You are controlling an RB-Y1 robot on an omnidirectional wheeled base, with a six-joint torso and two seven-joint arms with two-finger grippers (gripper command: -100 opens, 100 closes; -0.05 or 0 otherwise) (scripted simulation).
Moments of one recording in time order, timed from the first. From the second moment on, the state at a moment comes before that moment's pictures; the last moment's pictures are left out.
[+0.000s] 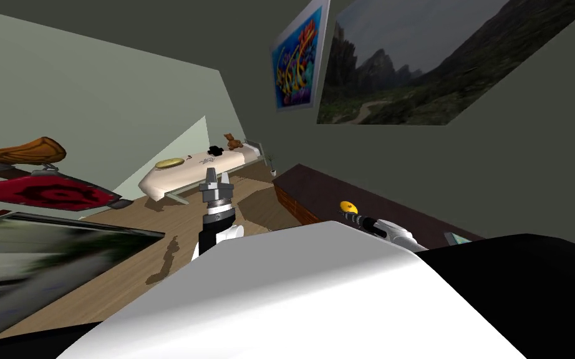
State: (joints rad) left arm 0.50 0.04 -0.07 -2.37 -0.03 -0.37 0.03; right arm 0.21 -0.81 0.16 -0.74 0.66 -0.58 0.03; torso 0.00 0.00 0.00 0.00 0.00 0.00
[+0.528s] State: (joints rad) left arm 0.50 0.04 -0.07 -2.37 -0.03 -0.37 0.03; right arm 0.19 -0.85 0.18 -0.61 0.72 -0.57 0.04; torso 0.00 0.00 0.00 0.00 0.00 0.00
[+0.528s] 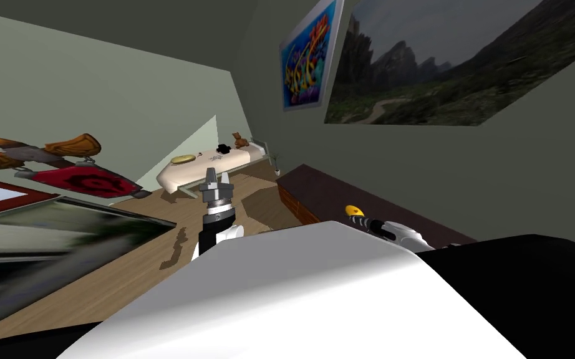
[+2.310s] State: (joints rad) left arm 0.50 0.04 -0.07 -2.37 -0.03 -0.37 0.03; right arm 0.14 -0.92 0.21 -0.28 0.78 -0.56 0.09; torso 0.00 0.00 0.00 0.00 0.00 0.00
